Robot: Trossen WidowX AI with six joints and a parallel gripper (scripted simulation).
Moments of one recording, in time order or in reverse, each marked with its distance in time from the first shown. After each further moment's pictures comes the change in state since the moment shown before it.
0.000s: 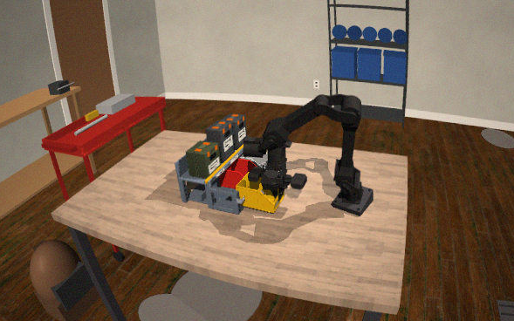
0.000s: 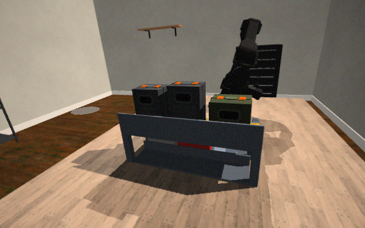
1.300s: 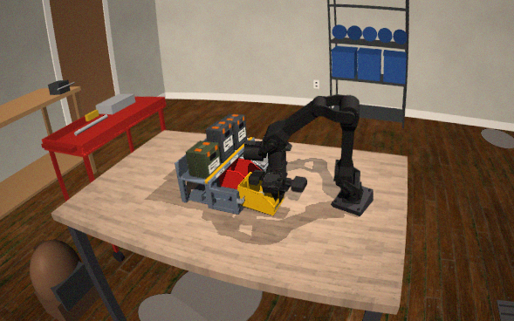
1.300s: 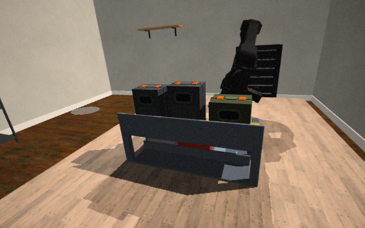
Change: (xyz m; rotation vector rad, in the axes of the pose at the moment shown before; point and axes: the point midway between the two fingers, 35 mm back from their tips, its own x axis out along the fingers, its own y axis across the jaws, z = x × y) arm 0.012 0.001 0.000 0.000 -0.002 0.003
